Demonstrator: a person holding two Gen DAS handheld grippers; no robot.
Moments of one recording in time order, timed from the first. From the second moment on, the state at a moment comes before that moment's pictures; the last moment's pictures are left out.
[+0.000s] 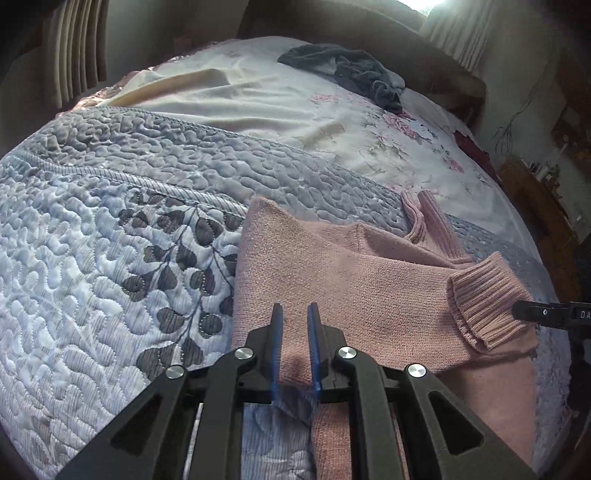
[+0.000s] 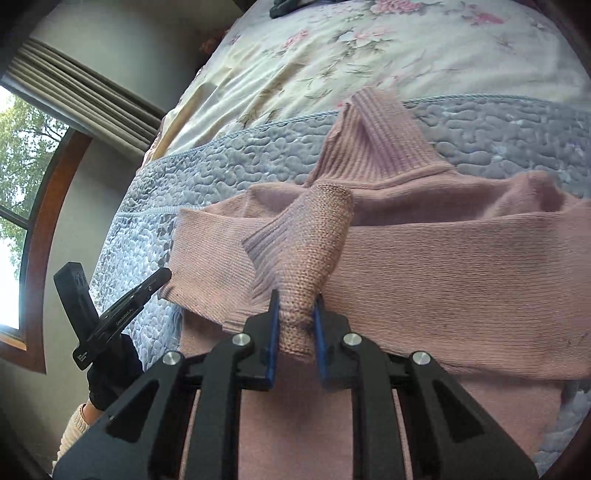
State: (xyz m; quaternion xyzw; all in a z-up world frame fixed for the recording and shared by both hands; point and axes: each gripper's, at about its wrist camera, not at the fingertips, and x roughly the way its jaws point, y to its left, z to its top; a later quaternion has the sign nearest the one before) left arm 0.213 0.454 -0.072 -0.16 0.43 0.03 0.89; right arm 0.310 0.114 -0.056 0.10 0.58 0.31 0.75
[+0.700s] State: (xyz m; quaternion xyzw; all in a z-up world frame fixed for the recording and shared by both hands) left arm 0.240 0.395 -0.075 -0.11 0.46 0.02 0.88; right arm 0.301 0.099 -0.074 0.02 0.58 0.28 0.77
